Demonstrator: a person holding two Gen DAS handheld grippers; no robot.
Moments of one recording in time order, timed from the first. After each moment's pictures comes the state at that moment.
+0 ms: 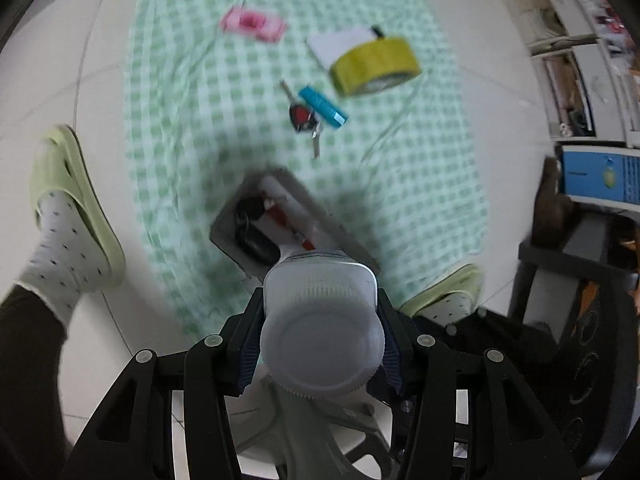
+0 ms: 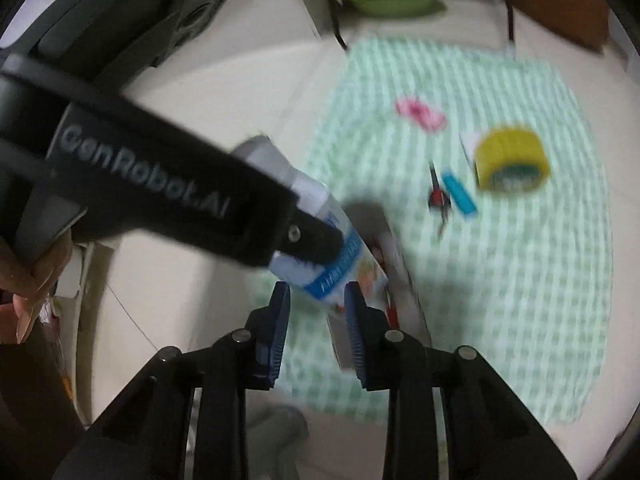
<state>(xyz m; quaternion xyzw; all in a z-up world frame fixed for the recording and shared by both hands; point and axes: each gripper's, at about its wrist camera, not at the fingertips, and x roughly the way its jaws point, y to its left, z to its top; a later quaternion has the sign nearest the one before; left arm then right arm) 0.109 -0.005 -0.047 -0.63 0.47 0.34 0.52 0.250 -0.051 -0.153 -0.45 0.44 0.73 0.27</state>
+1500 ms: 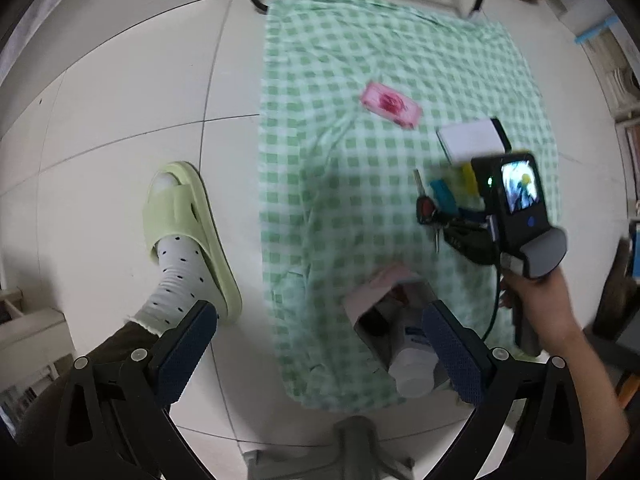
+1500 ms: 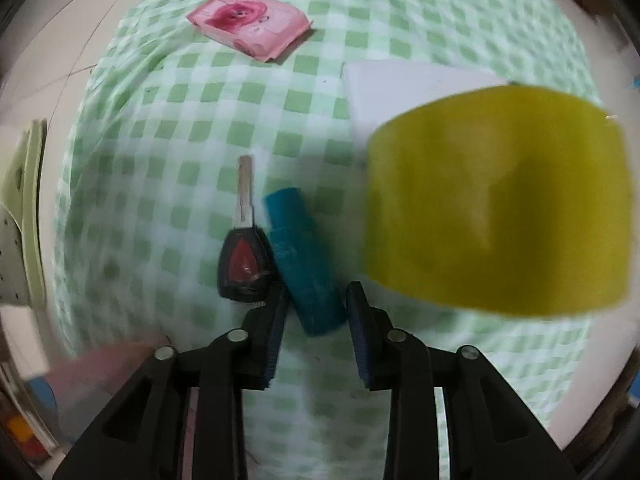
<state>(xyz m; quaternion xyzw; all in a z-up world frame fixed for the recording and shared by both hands) 0.066 0.032 0.001 -0.56 0.48 0.51 0.44 0.247 0.147 -0.365 -0.61 0.43 0.59 0.31</state>
